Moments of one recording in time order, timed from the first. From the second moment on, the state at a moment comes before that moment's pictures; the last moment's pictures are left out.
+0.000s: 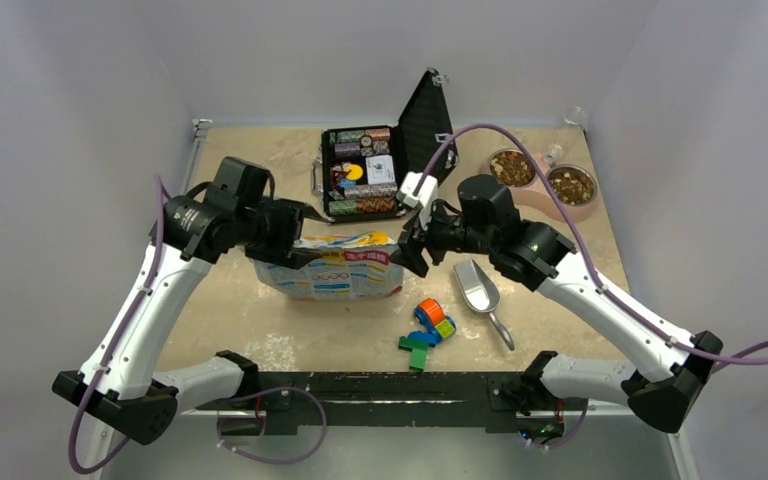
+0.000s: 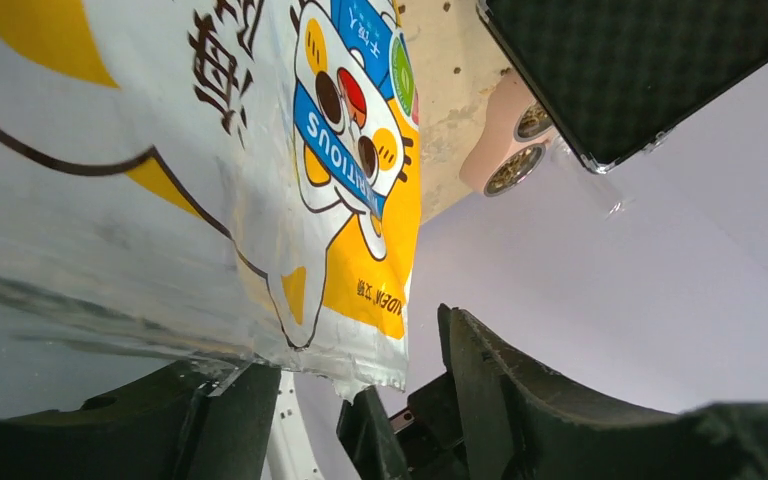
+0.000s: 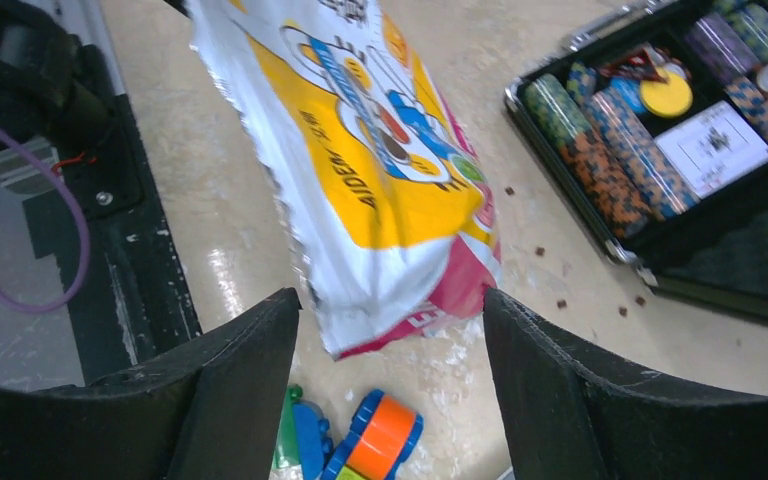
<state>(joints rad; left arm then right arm) -0.39 1.14 1.46 -1.29 0.19 -1.76 0.77 1.14 1.20 -0.52 -0.31 -0.14</state>
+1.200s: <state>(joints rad) -0.37 1.17 1.48 -1.42 -0.02 -1.78 1.05 1.34 1.30 -0.43 0.07 -0.47</state>
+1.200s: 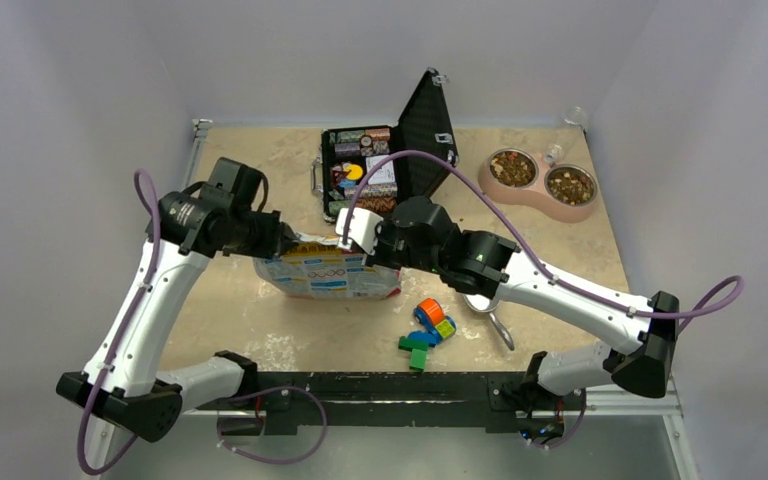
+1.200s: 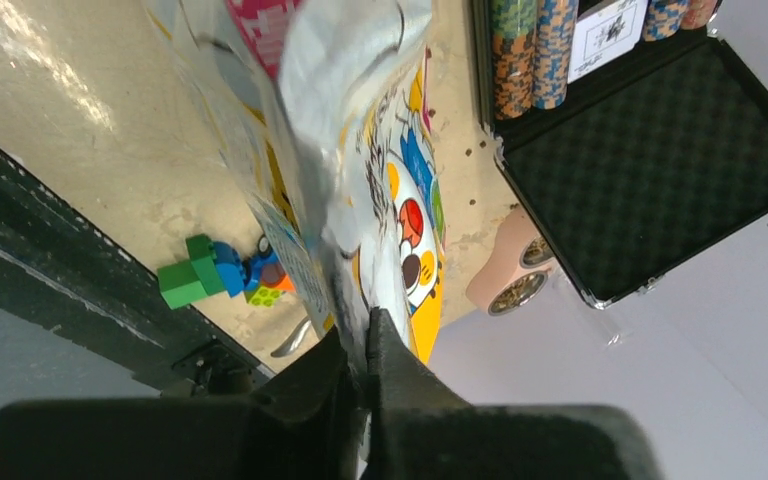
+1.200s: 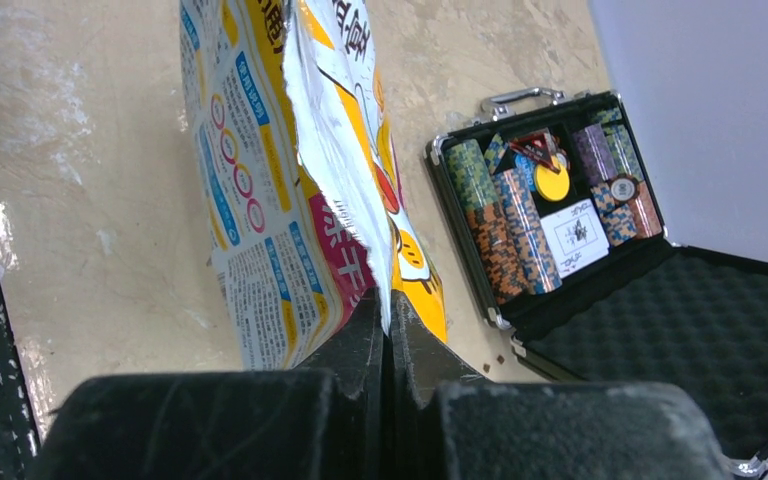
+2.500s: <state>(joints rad) -0.17 1.20 1.55 -1.51 -0.15 -1.63 1.06 1.30 1.27 -0.44 0.10 -0.47</state>
